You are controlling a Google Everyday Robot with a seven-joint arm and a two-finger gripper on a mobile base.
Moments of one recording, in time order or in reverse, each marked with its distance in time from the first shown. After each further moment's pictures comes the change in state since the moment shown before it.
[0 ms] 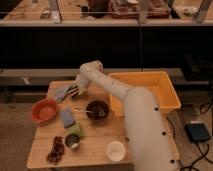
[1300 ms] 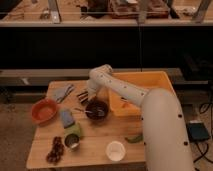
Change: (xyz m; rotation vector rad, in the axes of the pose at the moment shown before) arm 0.043 0.070 -0.035 -0.066 0.061 0.109
